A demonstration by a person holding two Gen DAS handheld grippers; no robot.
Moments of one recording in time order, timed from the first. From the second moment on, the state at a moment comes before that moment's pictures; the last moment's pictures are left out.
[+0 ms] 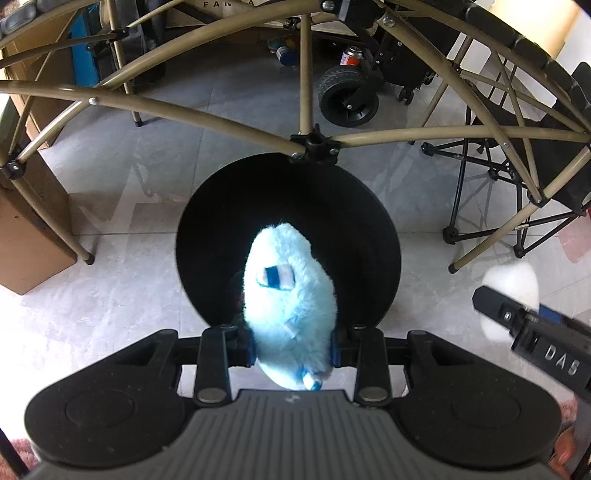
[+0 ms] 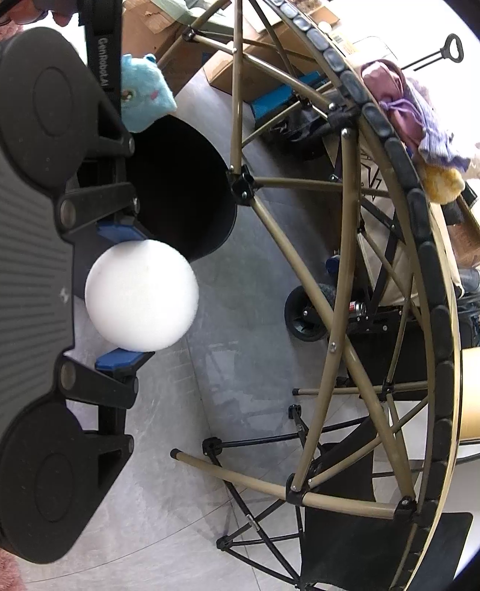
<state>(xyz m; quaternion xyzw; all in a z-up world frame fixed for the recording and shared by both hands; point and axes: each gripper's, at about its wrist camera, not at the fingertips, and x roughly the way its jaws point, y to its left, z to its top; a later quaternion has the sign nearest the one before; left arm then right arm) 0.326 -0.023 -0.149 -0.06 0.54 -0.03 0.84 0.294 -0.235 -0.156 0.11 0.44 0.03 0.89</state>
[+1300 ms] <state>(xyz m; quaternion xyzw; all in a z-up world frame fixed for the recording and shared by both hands) 0.397 -0.044 -0.182 -0.12 0.59 0.02 0.80 0.305 -0.259 -0.176 0.14 0.46 -0.02 0.88</state>
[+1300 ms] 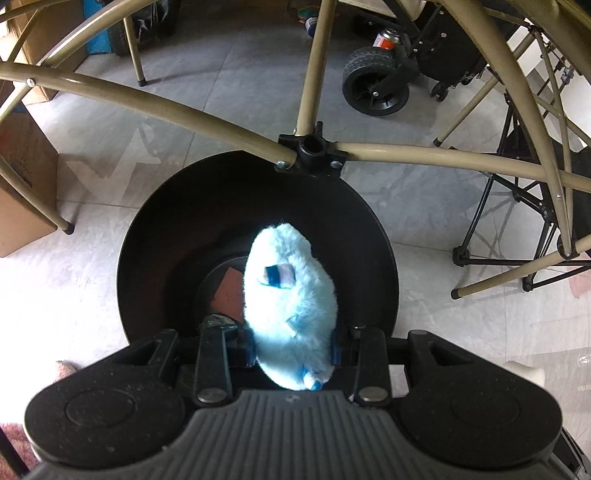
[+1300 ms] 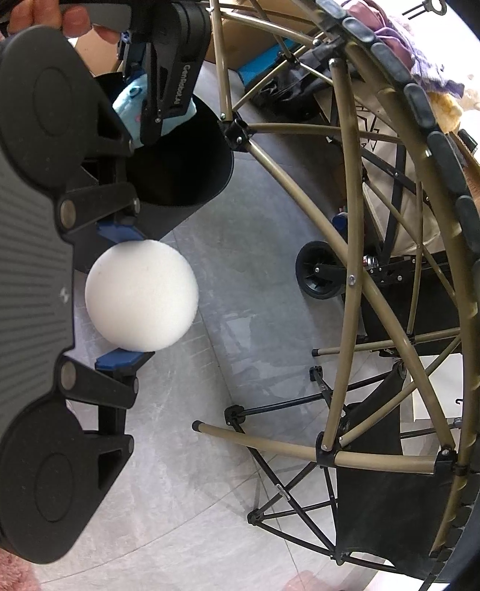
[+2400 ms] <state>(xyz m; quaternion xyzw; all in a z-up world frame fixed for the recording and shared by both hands) 0.394 -0.043 -0.171 -0.08 0.59 0.04 0.80 0.305 -0.259 -0.175 0.14 0.46 -0.02 0.88</state>
